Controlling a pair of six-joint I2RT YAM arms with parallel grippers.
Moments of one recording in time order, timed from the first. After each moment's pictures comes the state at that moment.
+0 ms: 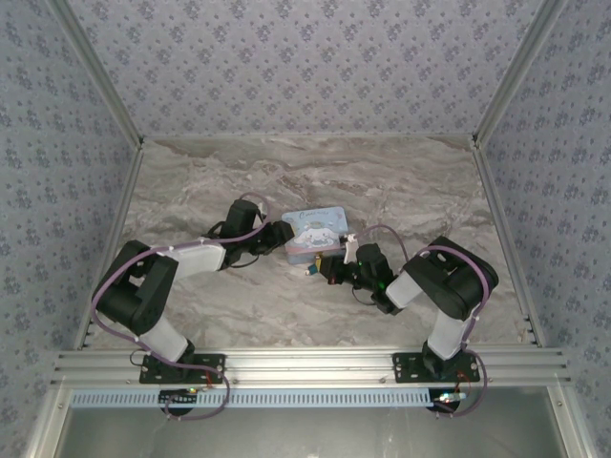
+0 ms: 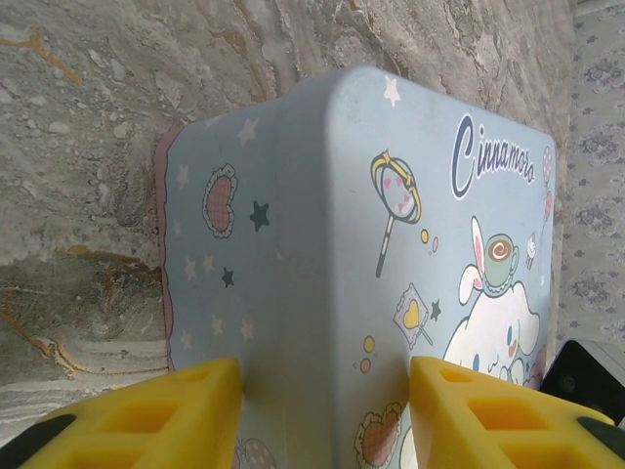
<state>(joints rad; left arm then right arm) -0.52 1.61 0.73 0.18 0.38 -0.94 0.66 1.77 0.34 1.02 -0.29 0.69</state>
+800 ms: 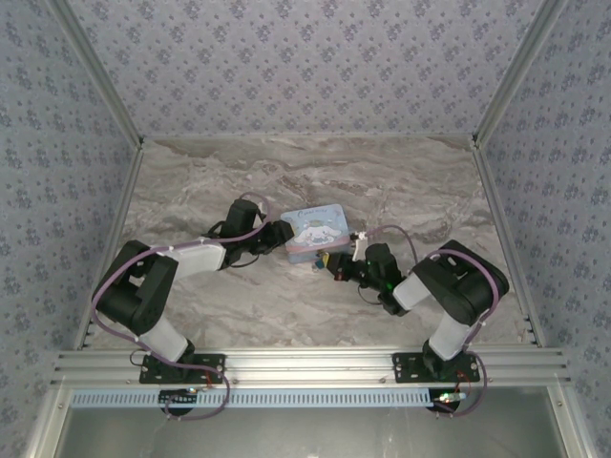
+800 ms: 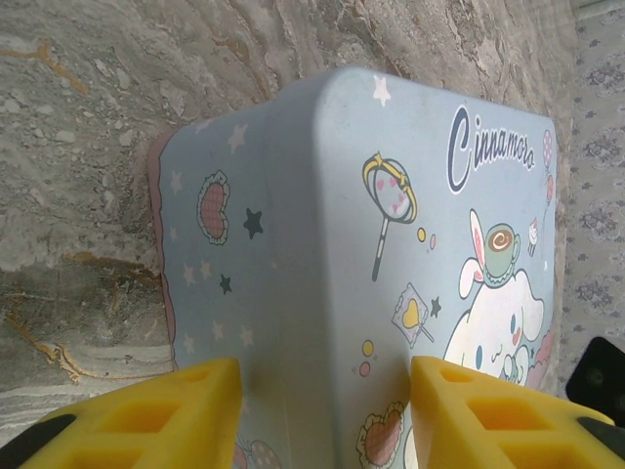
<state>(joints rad) -0.52 1.61 0.74 0.17 0.37 -0.93 0.61 1.69 0.29 1.03 -0.29 0.76</state>
